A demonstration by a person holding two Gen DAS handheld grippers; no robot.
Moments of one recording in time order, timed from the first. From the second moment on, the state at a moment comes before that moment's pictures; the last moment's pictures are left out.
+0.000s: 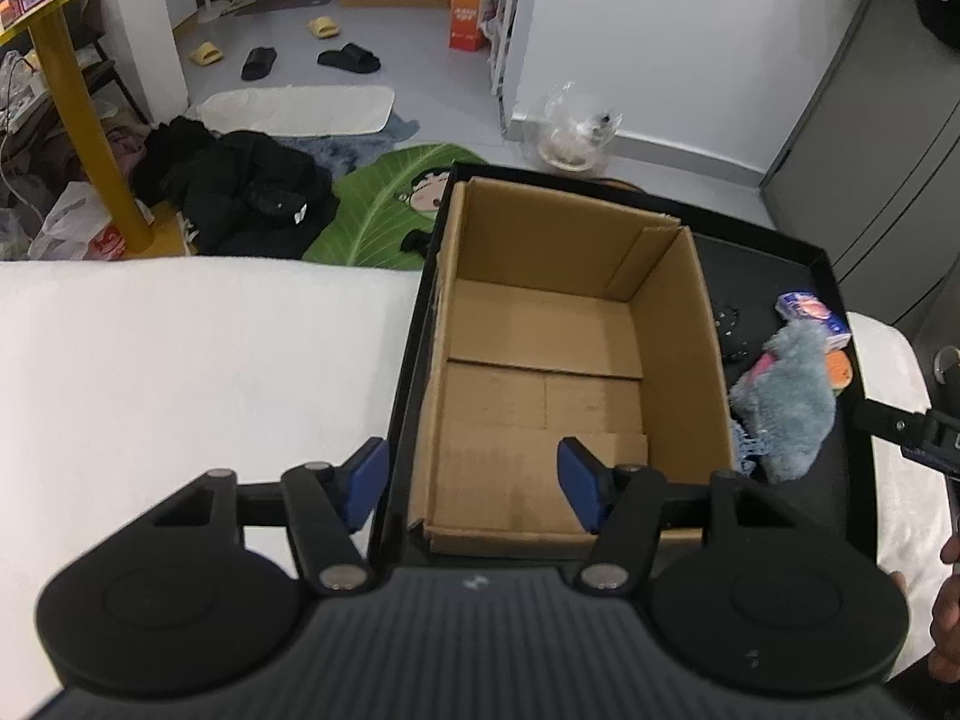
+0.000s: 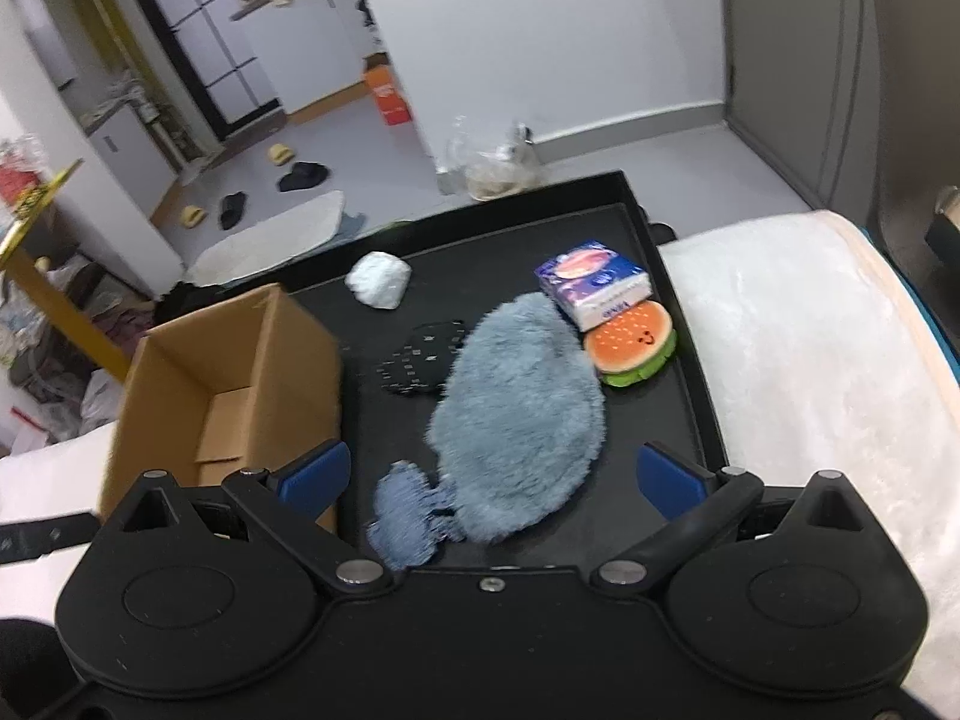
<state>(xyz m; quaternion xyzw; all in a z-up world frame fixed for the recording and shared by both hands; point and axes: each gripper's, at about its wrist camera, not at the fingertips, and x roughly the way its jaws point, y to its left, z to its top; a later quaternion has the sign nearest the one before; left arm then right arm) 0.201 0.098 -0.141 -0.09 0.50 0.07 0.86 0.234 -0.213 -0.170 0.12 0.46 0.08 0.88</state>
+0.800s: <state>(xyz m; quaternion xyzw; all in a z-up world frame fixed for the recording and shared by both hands) 0.221 0.109 -0.169 -0.10 0.52 0.10 0.84 0.291 -0.193 -0.232 0.12 0.48 0.05 0.87</state>
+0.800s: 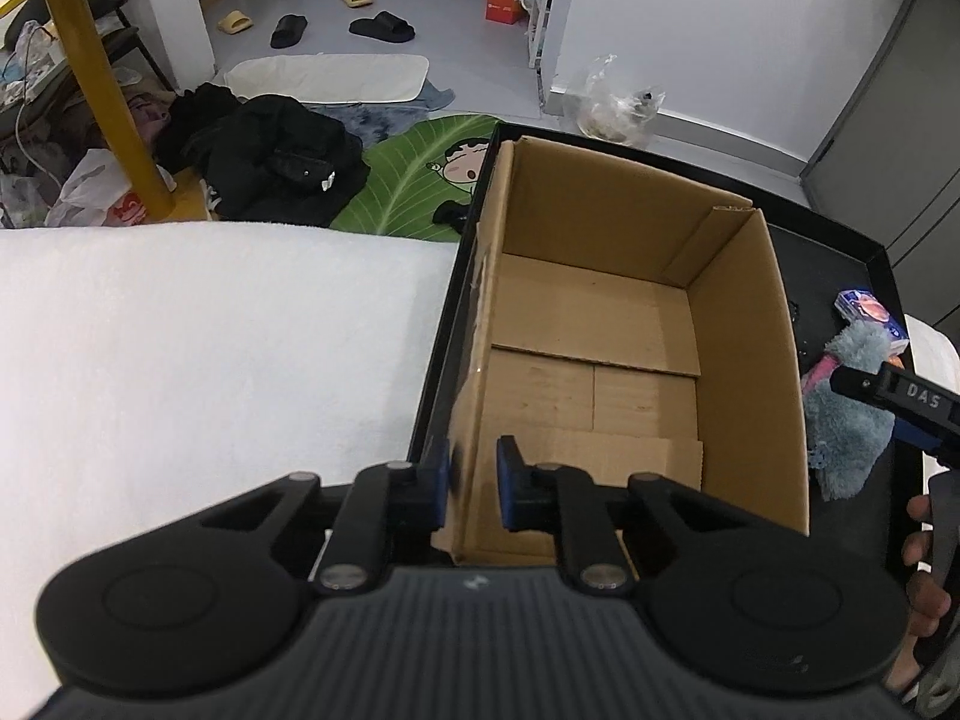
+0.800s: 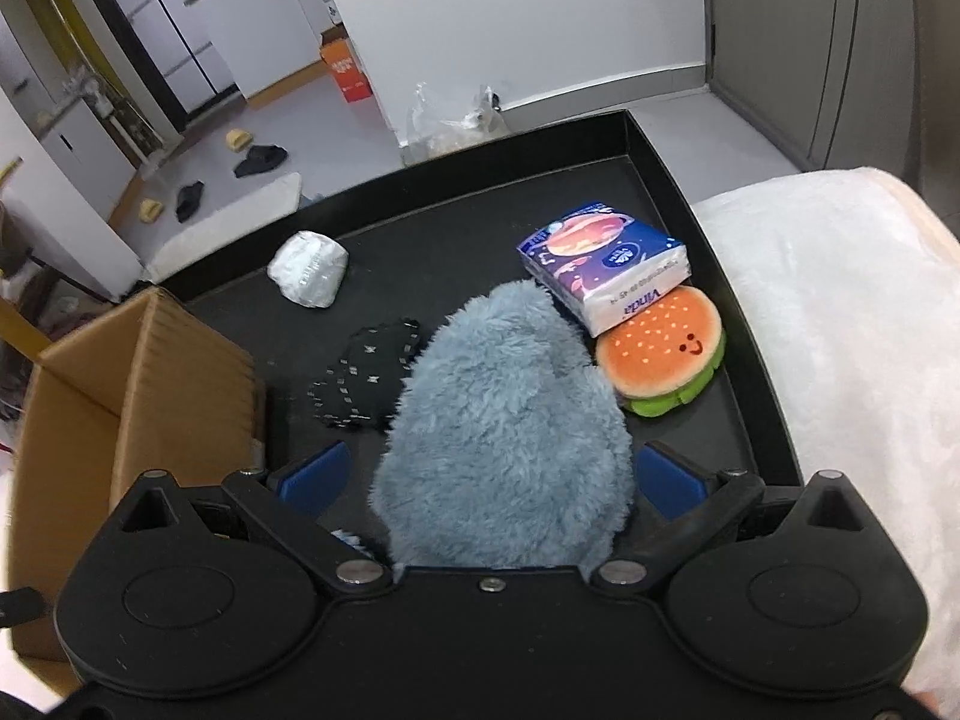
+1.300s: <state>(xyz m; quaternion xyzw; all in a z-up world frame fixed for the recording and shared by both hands) 0.219 0.108 -0.169 -0.10 0.52 0.10 0.84 0.279 -0.200 -0.232 0.09 0.46 0.04 0.88</state>
